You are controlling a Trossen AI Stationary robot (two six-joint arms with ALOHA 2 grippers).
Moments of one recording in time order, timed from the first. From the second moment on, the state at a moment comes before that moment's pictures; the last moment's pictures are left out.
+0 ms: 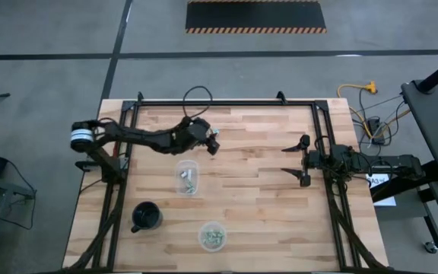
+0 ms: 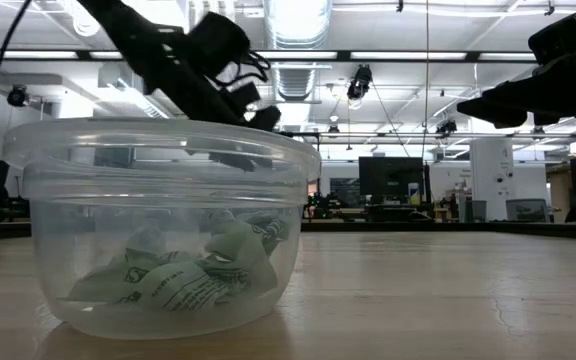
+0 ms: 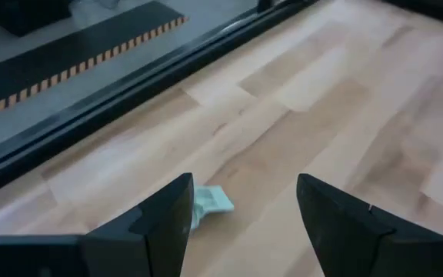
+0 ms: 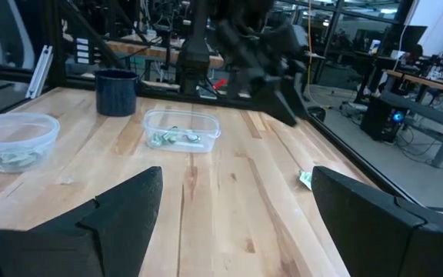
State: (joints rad) left arm 0.21 1.58 0.86 0.14 -0.50 -0.36; right arm -0.02 0.08 0.01 0.00 0.05 -0.11
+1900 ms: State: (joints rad) left arm 0.35 1.97 1.22 -0.22 -0.36 -0.43; right arm -0.02 0.08 0.01 0.00 0.05 -0.11
